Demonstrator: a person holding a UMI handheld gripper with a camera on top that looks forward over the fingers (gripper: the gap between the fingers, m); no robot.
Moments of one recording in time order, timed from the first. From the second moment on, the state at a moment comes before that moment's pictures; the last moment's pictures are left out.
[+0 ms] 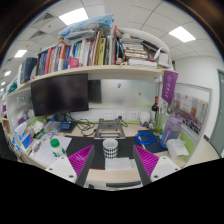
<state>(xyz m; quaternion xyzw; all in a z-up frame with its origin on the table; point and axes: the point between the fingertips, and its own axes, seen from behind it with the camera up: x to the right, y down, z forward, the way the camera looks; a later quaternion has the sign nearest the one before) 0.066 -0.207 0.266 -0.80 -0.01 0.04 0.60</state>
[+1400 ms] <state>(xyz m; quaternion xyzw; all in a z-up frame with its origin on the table) -0.194 -0.086 0.127 -0.72 -0.05 0.04 0.69</state>
